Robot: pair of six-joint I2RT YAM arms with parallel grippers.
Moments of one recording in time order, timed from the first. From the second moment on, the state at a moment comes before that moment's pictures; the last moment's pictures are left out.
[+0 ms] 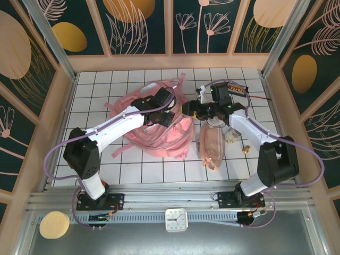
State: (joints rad) left arm -0.76 1.75 1.48 -0.76 -0.11 -0.23; right arm 0.37 1.53 1.11 -0.31 -0.75 0.54
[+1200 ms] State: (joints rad) left arm -0.73 1.57 1.37 -0.71 -0.13 -0.18; right arm 0.55 1.66 1.04 0.14 -0.60 1.13
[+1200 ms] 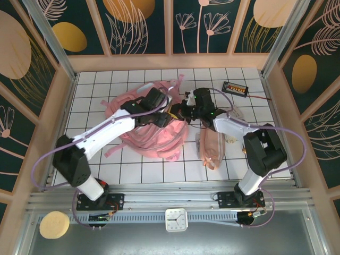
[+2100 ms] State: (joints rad) left arm -0.73 1.22 0.90 -0.45 0.07 -0.96; right arm 0.68 1.67 1.18 0.07 -0.42 1.22
